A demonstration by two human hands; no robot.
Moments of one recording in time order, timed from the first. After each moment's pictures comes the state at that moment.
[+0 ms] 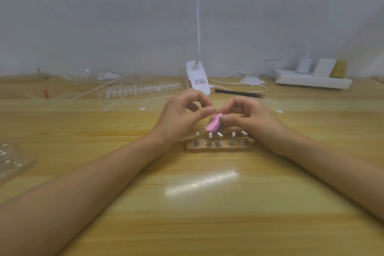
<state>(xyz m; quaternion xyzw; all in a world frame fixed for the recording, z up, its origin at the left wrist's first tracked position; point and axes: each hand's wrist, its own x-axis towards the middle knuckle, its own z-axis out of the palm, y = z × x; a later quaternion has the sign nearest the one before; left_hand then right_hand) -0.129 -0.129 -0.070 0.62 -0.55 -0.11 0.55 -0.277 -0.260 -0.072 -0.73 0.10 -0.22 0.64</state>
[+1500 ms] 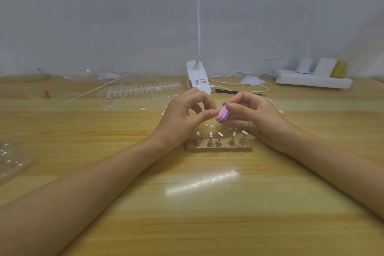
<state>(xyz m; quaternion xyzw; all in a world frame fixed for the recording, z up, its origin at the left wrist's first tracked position) -0.133 -0.127 -0.068 0.61 -0.58 -0.07 0.53 -0.278 -0.264 -0.070 -0.68 0.12 -0.24 0.68</state>
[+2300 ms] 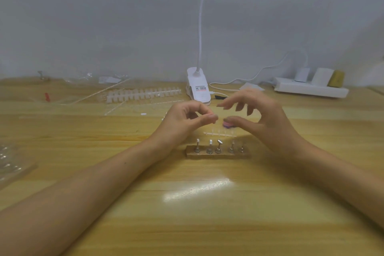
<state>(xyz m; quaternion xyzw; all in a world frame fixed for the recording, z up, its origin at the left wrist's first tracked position) -0.132 -0.124 -0.065 0.60 -0.51 -0.22 0.58 -0.288 -0.261 -0.056 -0.90 0.05 -0.35 0.24</state>
